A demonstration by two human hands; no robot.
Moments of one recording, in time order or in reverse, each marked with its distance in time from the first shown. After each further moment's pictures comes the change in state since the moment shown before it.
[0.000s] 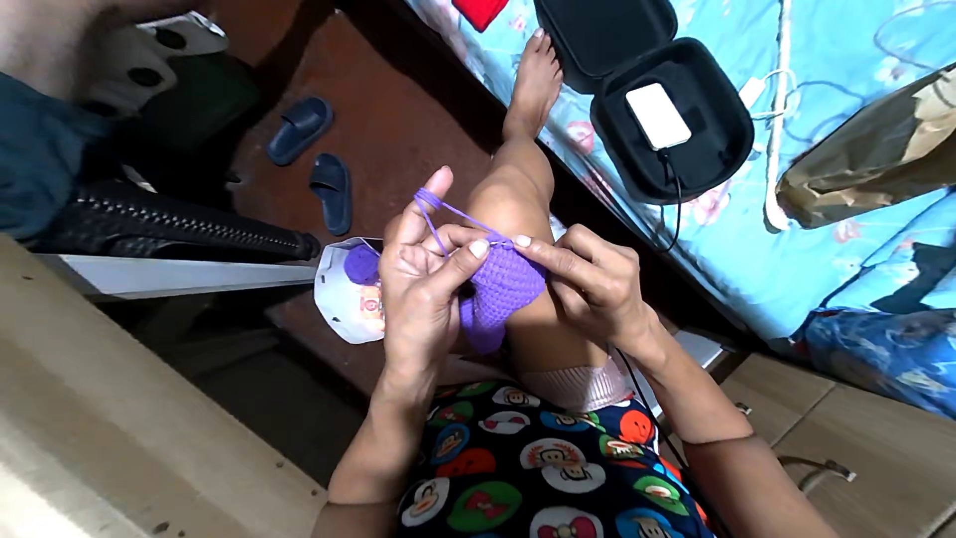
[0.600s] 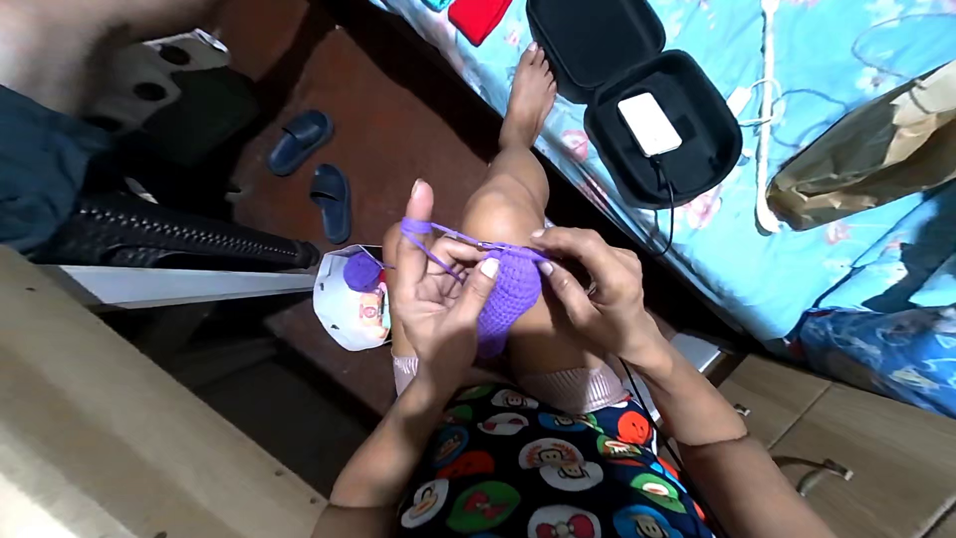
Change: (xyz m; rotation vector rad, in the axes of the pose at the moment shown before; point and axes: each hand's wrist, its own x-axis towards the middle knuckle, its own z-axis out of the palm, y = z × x) left_hand -0.011 -0.021 0.010 0.064 0.019 0.327; right_hand 0.011 -0.019 -0.009 0.211 0.028 0.117
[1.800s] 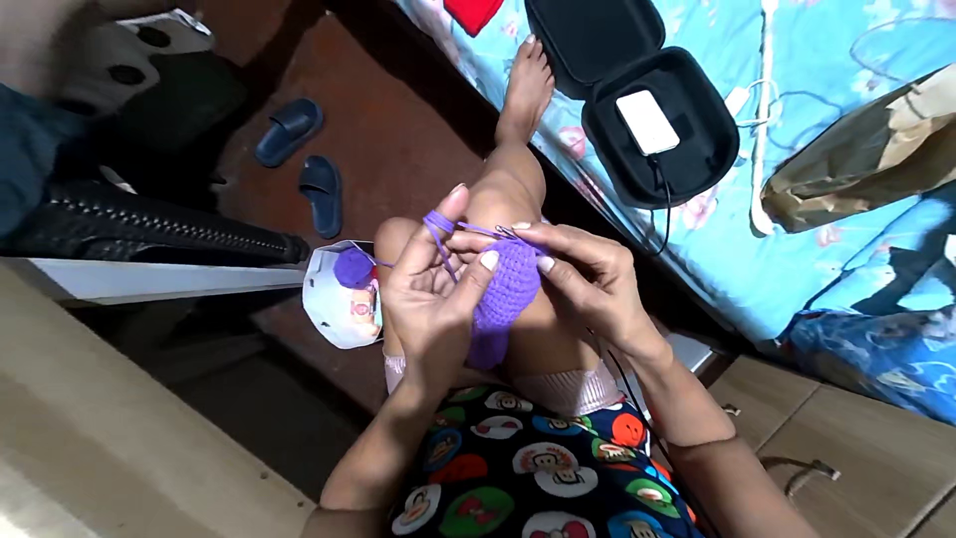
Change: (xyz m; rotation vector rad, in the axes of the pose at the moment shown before) left_hand 0.006 0.006 0.004 0.086 -0.003 -0.062; right_hand 0.000 0.008 -0.003 0.355 -0.049 0.236
